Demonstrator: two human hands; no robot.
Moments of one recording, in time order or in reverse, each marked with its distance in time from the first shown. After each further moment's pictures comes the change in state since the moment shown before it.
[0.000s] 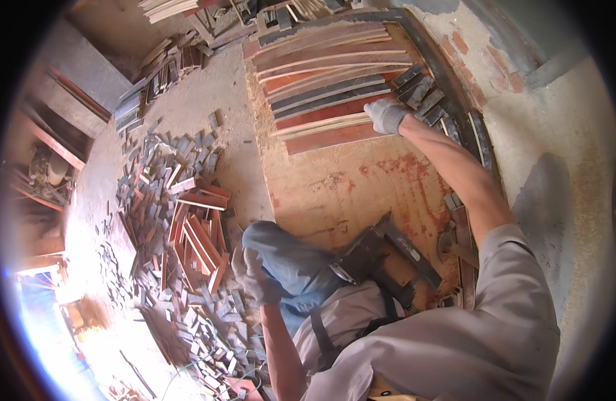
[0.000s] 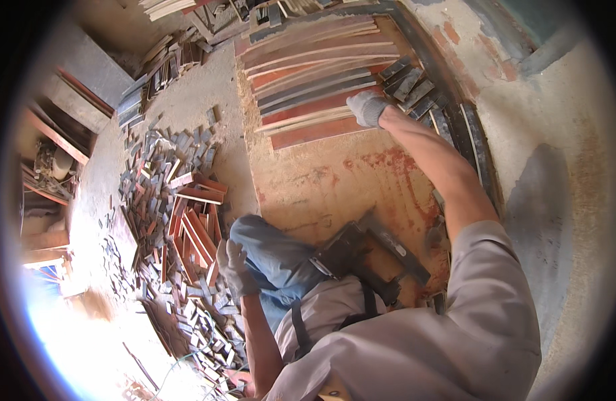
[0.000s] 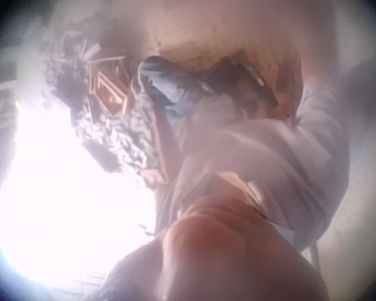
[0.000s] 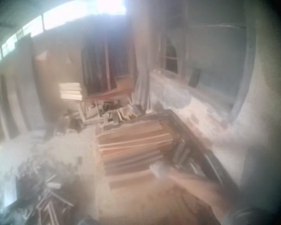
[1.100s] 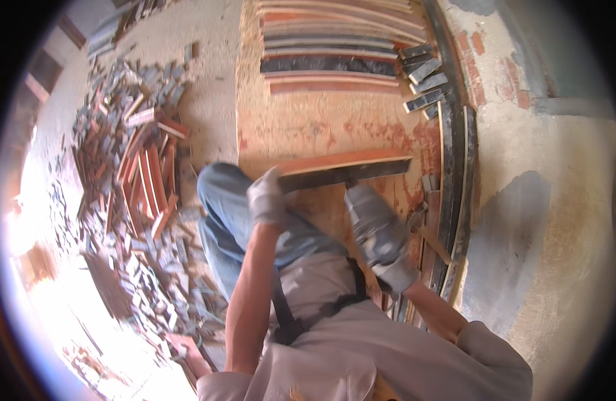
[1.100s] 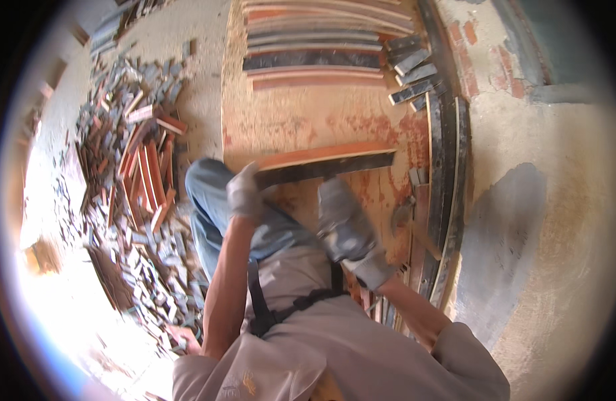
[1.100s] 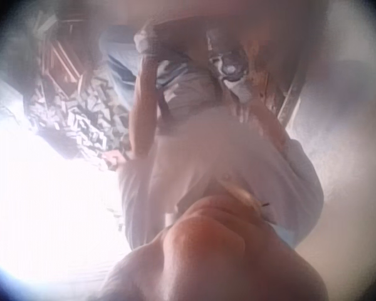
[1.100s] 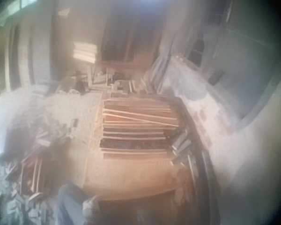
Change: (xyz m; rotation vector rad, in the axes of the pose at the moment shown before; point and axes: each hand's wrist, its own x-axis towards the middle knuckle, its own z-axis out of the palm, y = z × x) left_hand -0.010 -0.062 0.094 0.803 -0.535 0.292; right_hand -0.382 -0.219 0.012 1.124 -0.058 0.437
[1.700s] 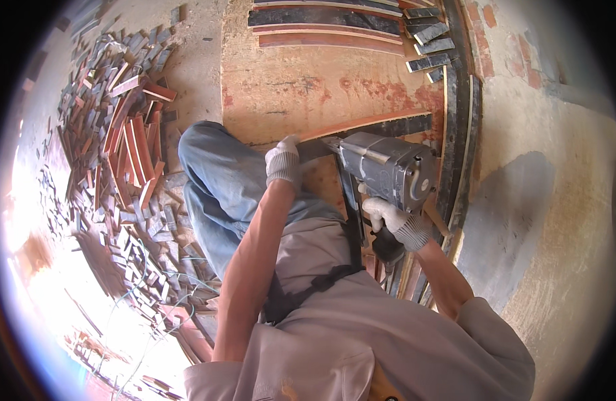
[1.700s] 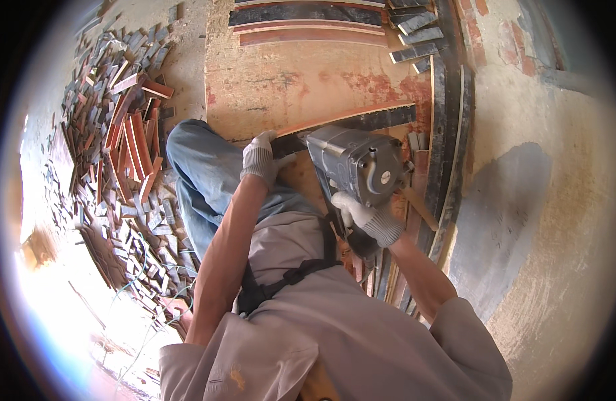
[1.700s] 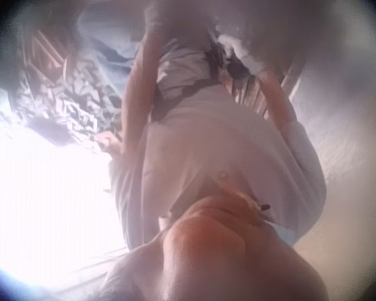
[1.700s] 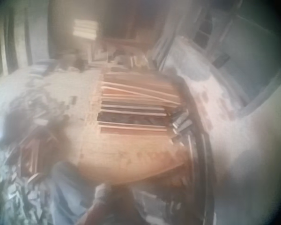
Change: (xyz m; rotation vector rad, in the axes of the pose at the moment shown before) left_hand -0.015 0.038 0.044 -0.051 -0.316 -0.147; right_hand 0.040 -0.031 -0.031 0.383 -0.261 0.415
